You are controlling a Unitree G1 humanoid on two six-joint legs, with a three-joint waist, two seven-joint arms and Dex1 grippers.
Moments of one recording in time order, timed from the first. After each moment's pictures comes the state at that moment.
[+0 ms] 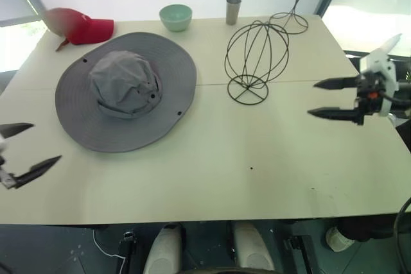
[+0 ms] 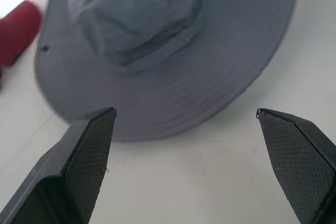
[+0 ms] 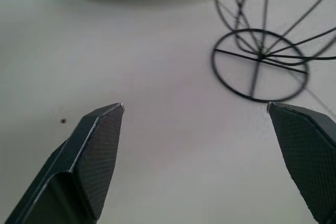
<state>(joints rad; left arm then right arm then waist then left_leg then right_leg) 0.40 0.99 0.82 -0.34 -0.31 0.18 -1.13 -0.60 -1.02 -0.12 0.20 0.40 0.46 1.49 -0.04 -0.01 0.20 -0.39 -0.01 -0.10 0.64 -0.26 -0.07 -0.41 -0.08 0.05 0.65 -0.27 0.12</state>
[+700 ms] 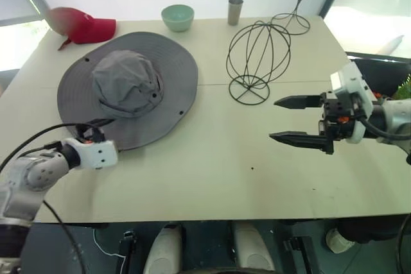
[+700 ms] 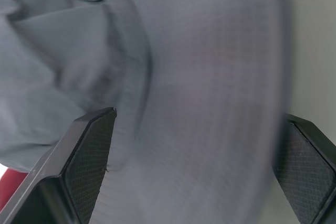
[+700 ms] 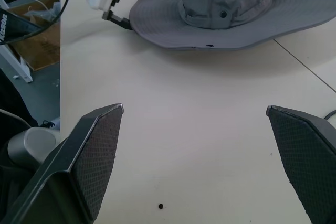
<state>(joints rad) -0.09 0.88 0.12 0.12 0.41 -0.41 -0.56 -0.41 -0.98 -0.25 -0.40 0.77 0.84 1.11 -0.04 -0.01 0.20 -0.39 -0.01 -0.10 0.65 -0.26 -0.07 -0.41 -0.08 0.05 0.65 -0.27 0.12</state>
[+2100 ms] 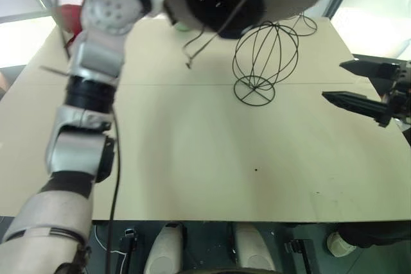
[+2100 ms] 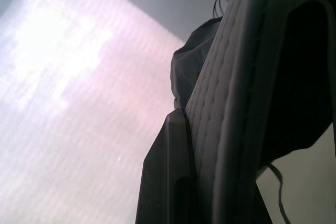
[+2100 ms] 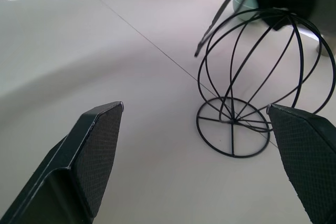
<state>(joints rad) -1.35 0.36 -0.18 0.47 0.25 -0.05 -0.54 -0.30 -1.10 -0.58 -0.30 0.79 0.83 1.01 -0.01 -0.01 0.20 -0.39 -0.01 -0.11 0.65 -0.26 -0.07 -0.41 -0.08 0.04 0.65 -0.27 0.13</state>
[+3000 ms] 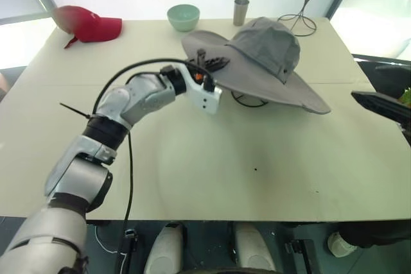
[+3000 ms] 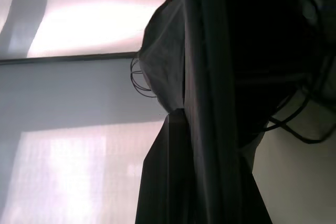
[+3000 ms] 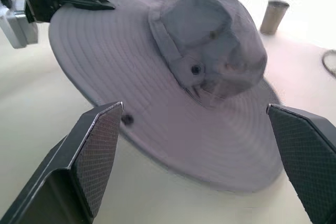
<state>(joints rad) -0.97 0.52 -0.46 0.49 0.75 -0.64 -0.14 -0.11 -1.09 -0.79 -0.30 0.80 0.86 0.95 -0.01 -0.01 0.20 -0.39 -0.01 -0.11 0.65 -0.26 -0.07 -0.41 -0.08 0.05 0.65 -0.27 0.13</state>
